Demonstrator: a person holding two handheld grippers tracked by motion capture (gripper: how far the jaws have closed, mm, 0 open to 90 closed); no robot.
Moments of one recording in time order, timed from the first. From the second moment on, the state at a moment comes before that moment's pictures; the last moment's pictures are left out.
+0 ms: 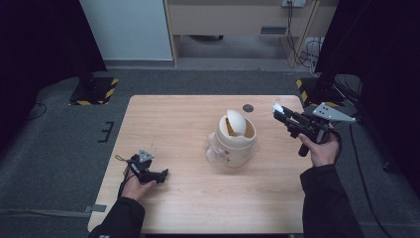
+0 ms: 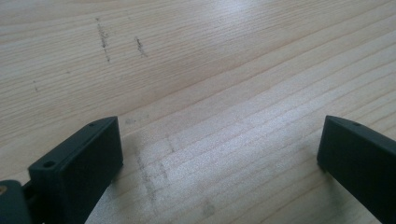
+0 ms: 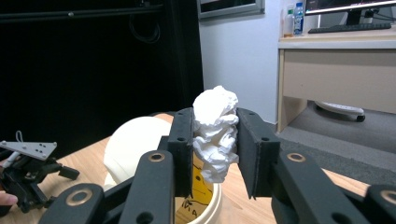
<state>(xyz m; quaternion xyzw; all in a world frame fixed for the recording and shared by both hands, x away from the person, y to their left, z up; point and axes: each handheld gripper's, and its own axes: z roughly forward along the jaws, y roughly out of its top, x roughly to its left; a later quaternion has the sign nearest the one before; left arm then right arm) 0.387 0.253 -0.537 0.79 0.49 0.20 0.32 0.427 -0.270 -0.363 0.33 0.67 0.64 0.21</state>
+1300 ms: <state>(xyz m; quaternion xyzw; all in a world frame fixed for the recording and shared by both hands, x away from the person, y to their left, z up) 0.387 0.253 -0.537 0.79 0.49 0.20 0.32 0.461 -0.219 -0.423 0.30 0.75 0.57 0.14</state>
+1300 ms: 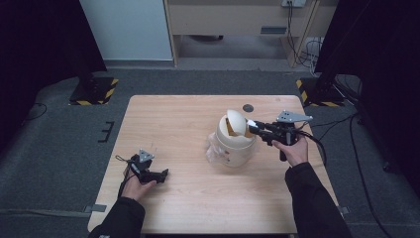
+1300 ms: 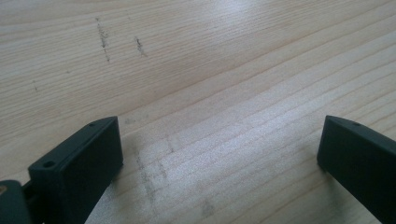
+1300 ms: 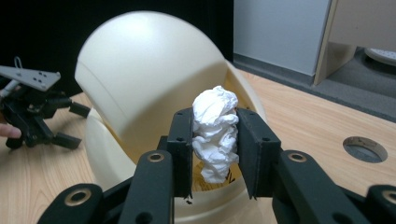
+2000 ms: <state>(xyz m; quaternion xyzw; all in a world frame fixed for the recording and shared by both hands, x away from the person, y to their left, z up) 0.387 0.253 -0.537 0.79 0.49 0.20 0.32 0.463 -0.210 -0.430 0.30 0.77 0.55 0.13</state>
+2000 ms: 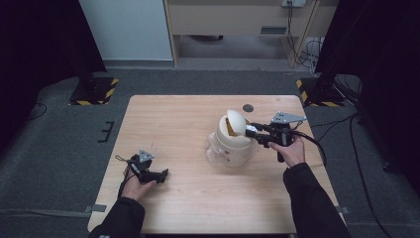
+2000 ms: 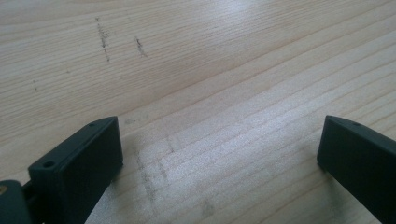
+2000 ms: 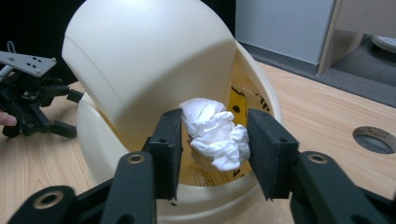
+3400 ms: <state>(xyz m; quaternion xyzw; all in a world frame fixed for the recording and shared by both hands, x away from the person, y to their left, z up) 0.386 0.252 -0.537 0.78 0.50 0.20 0.32 0.420 -0.281 -0.475 0.45 0.75 0.45 0.17</state>
